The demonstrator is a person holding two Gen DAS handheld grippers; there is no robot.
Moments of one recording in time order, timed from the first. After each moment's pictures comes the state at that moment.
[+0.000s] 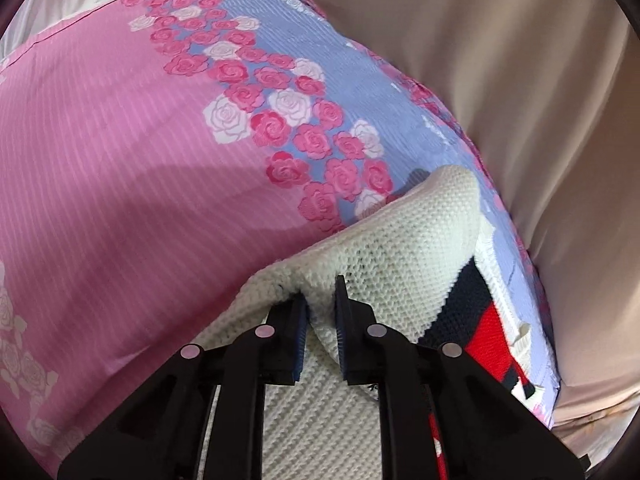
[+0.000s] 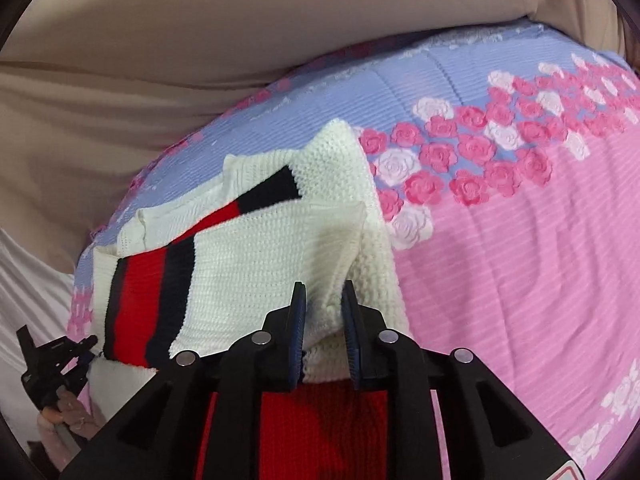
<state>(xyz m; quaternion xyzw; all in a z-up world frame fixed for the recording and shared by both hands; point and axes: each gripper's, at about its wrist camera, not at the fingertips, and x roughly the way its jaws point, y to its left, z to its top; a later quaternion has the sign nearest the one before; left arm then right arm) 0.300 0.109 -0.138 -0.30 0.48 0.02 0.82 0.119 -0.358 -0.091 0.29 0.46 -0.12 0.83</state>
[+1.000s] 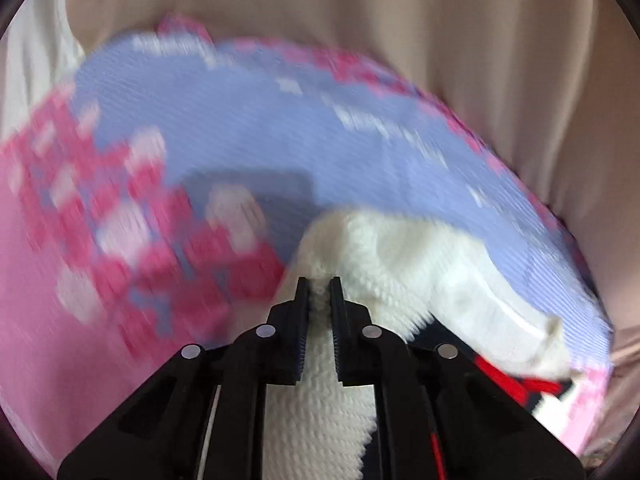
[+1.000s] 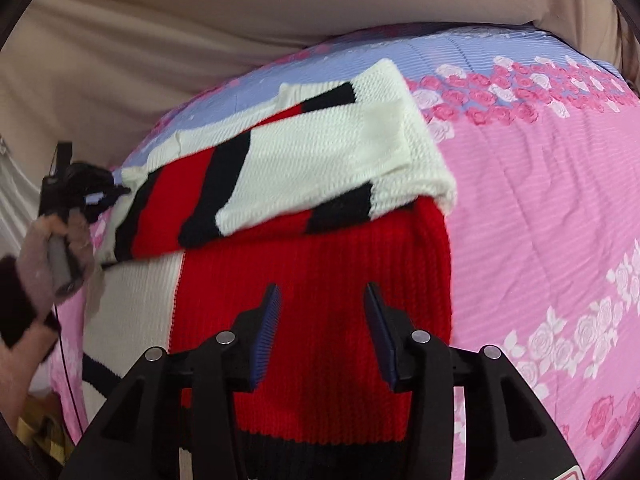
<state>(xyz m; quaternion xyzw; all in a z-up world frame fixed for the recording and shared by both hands) 0.429 0.028 -0.118 -0.12 0.52 -0.03 0.85 0.049 -0.264 -0.073 0.23 0.47 -0.11 0.85</state>
